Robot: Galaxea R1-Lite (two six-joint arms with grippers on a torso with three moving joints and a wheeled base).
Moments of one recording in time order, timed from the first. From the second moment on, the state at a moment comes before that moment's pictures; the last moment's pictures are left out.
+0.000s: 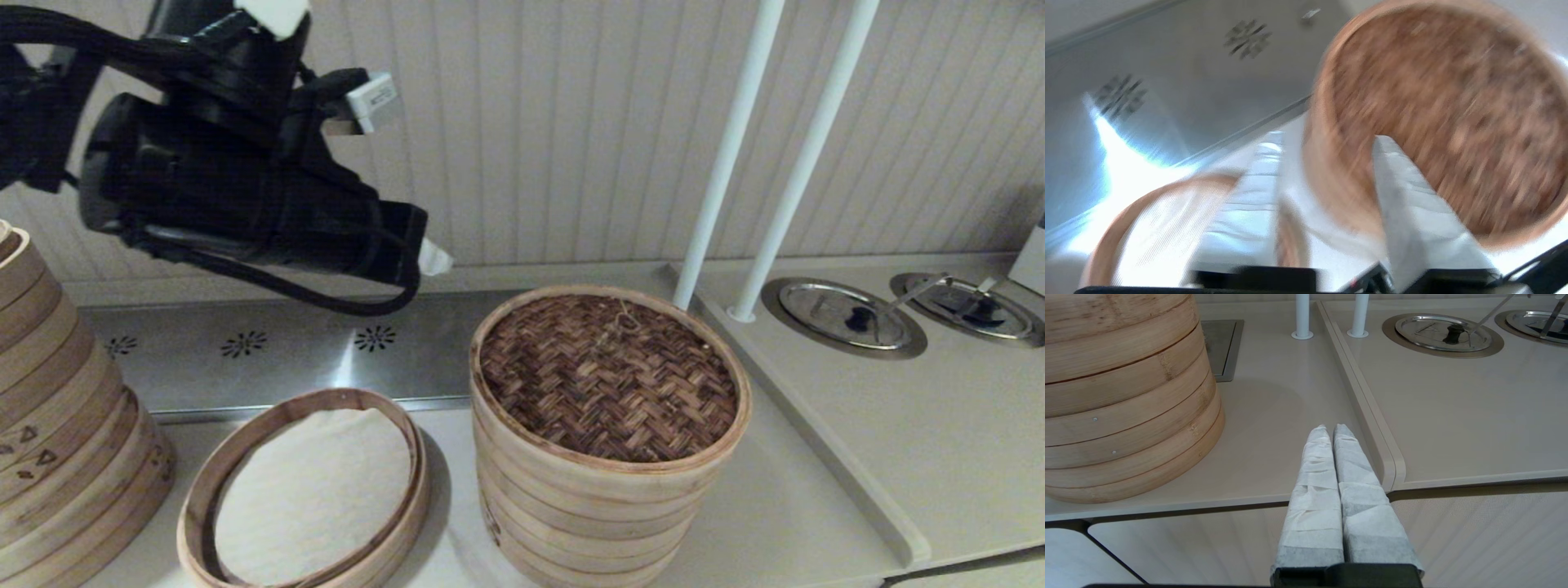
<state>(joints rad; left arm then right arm) -0.63 1.64 -1.63 0.52 0.06 -0.09 0.00 0.01 0.00 0.00 -0.02 0.02</state>
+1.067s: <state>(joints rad) -0.10 0.88 -0.39 -0.02 0.05 -0.10 0.00 0.01 0.00 0.00 -0.02 0.02</state>
